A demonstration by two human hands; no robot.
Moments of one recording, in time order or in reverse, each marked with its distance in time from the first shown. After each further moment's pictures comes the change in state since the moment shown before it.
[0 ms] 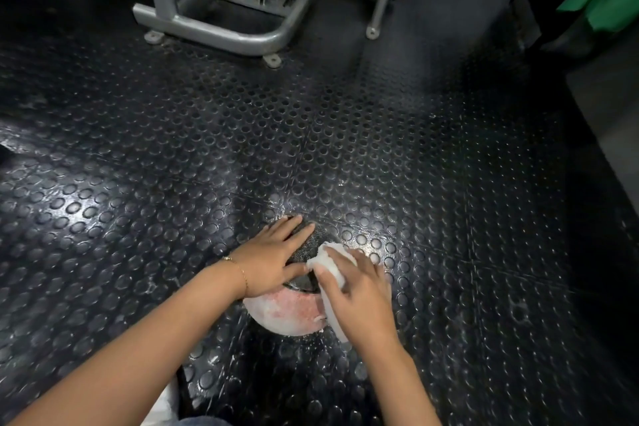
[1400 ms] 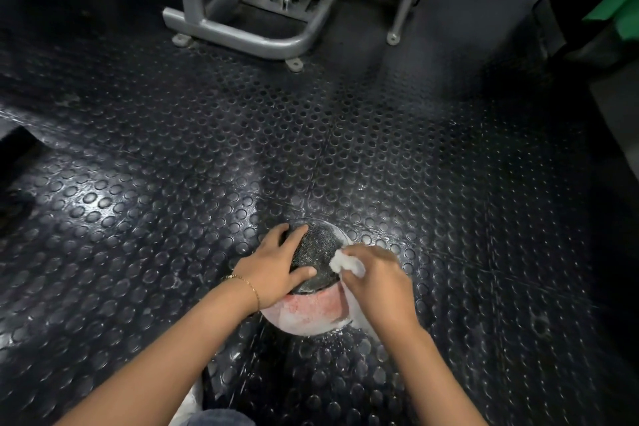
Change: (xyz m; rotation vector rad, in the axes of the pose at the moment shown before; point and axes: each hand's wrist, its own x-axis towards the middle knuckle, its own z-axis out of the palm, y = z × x) left_hand -0.024 -0.021 0.016 -0.233 0.136 -0.211; right_hand 0.018 -0.023 -0.009 -0.135 0.077 -0.119
